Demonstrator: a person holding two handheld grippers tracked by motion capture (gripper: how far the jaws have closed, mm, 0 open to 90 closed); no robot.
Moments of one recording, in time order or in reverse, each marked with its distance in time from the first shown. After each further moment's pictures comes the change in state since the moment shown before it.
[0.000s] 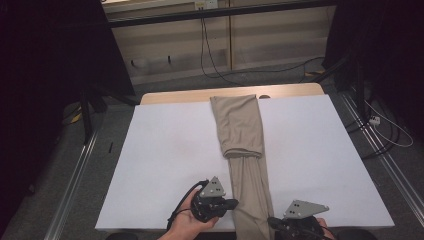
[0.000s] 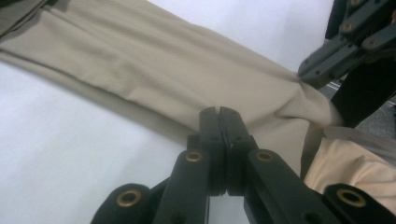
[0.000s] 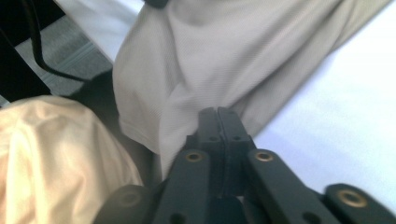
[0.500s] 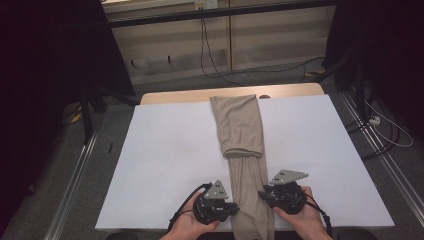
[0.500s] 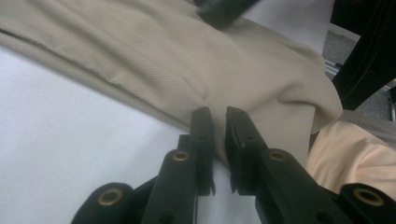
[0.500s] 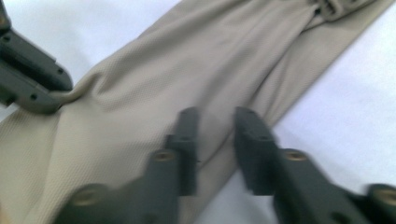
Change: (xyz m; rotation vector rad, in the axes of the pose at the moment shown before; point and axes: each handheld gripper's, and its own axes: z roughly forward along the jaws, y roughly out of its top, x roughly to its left) left arm -0.001 -0.006 0.013 0.062 -0.011 0.003; right arm -0.042 0.048 0.043 0.022 -0.125 -0.007
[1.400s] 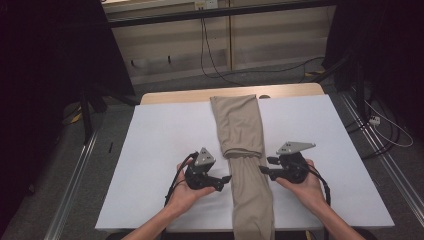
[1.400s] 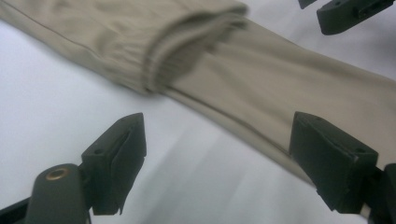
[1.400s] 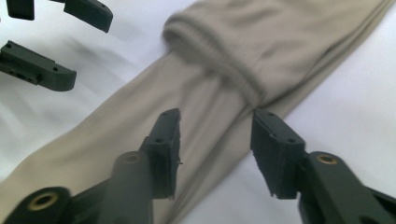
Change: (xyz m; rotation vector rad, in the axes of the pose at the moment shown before) left arm 0.087 0.037 -0.006 -0.138 0.260 -0.037; right arm -0.062 0.048 0.011 -0.114 0.038 -0.006
